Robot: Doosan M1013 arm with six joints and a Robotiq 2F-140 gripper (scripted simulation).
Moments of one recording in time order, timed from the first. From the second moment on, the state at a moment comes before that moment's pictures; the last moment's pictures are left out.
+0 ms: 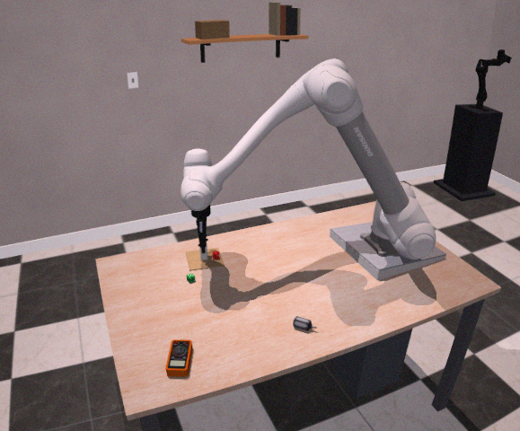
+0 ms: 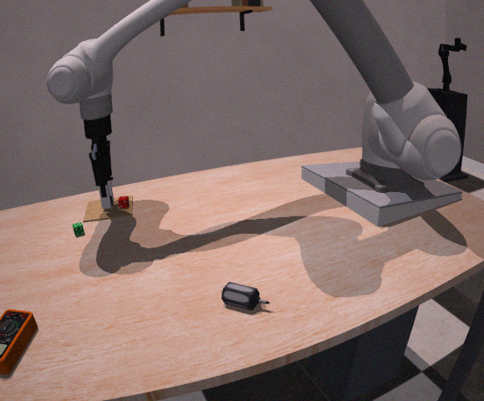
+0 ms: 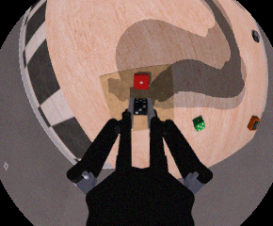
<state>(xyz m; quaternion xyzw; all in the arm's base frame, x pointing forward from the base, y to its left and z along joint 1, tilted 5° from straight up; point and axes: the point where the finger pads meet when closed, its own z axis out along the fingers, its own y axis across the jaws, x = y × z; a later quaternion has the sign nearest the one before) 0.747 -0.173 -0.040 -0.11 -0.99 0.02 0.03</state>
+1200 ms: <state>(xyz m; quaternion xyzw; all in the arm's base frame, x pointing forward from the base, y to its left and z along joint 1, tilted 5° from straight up) 0.747 -0.174 -0.044 -0.11 -0.99 0.02 0.03</state>
